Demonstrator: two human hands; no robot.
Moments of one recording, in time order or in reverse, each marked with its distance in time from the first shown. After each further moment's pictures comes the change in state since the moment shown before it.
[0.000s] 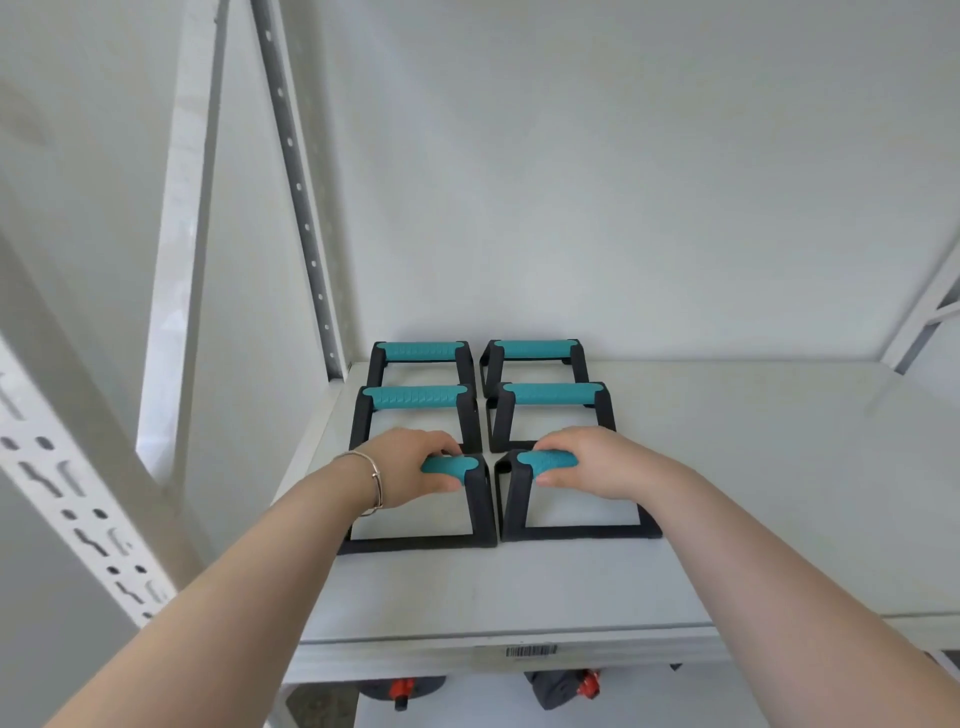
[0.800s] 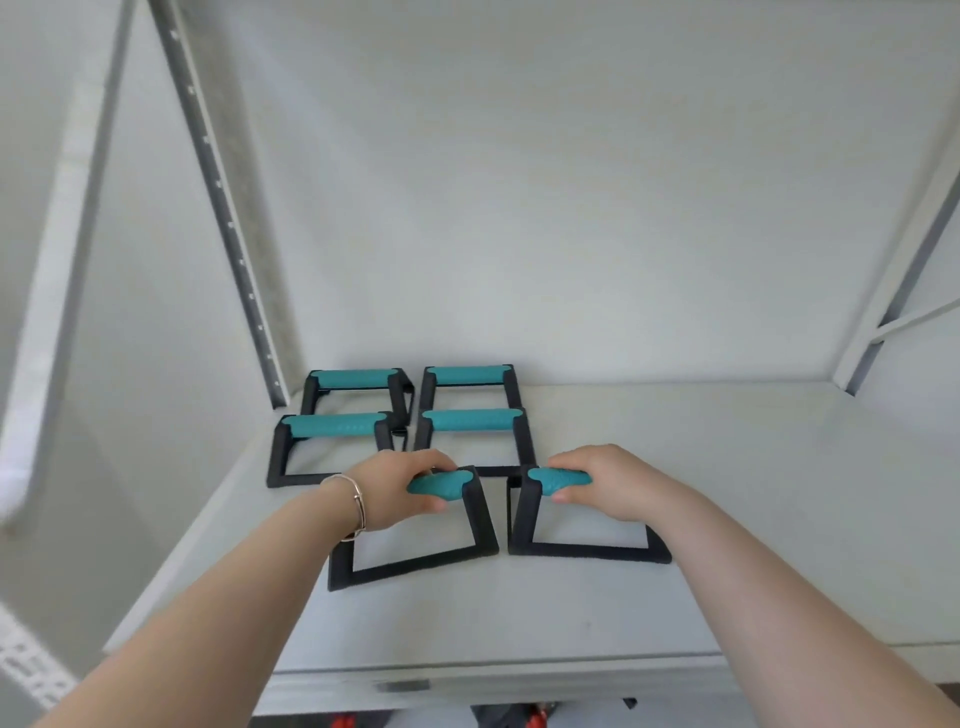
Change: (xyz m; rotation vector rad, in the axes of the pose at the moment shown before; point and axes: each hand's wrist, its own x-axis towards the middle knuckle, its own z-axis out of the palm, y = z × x) left_hand 0.044 0.089 0.026 -0.066 -0.005 -0.036; right_hand -0.047 0.114 -0.052 0.071 0.027 0.006
